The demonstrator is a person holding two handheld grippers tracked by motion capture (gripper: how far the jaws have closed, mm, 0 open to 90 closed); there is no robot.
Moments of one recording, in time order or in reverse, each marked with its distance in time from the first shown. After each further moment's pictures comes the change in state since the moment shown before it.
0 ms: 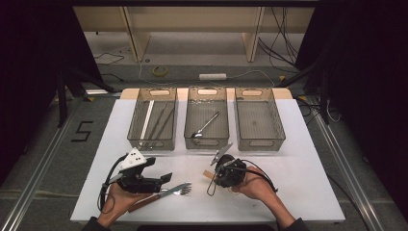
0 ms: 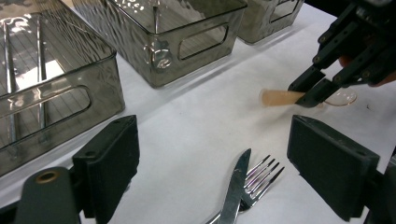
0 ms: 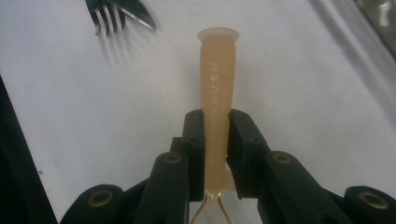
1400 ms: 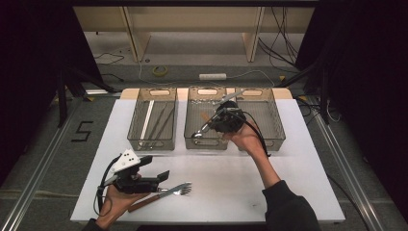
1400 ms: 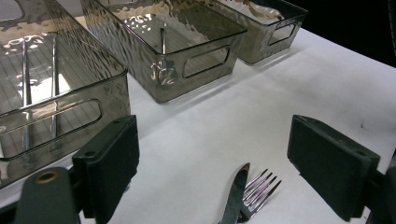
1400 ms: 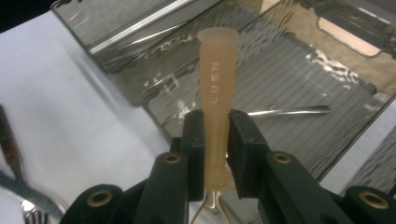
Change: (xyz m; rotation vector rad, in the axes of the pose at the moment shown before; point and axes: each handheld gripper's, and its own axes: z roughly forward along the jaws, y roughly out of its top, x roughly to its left) left arm 0.001 -0.001 -0.011 -0.076 0.006 -0.026; right arm -0.083 0.084 -0.055 -0.338 -0.141 0.184
